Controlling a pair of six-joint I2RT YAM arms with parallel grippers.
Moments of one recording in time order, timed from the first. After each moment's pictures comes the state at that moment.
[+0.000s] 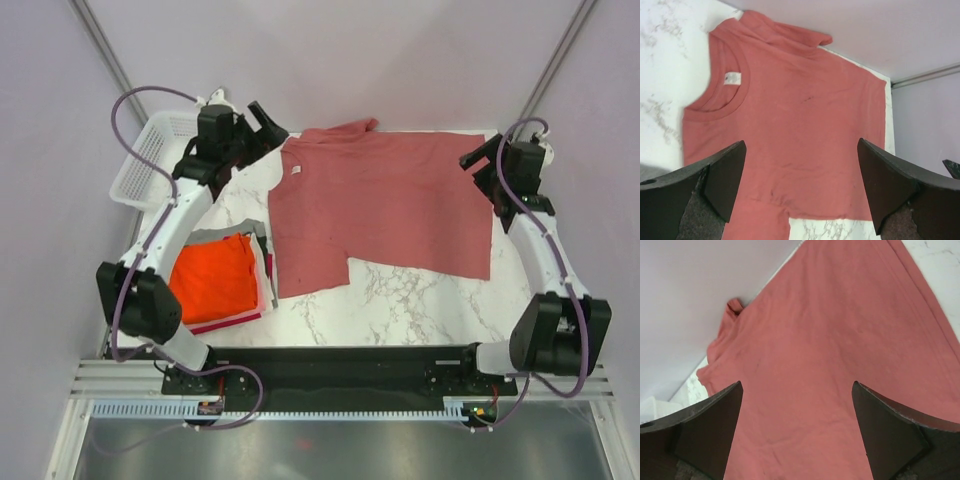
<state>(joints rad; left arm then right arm) -0.26 1.62 1.56 -0.31 0.06 -0.69 -0.13 1.41 1.16 -0.19 0.00 0.75</state>
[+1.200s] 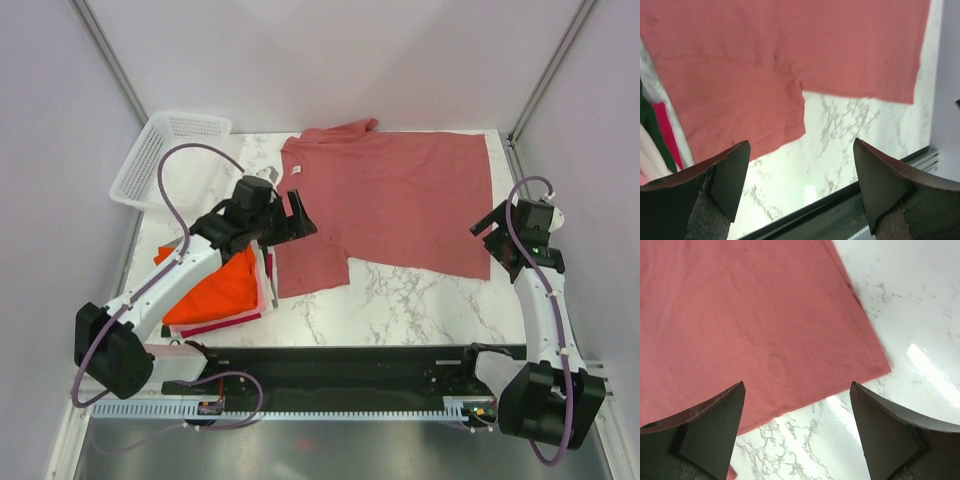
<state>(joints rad) -0.48 1.30 1.09 -0.46 0.13 -0.70 -0.24 1.03 0.81 -0.50 0.01 0.64</state>
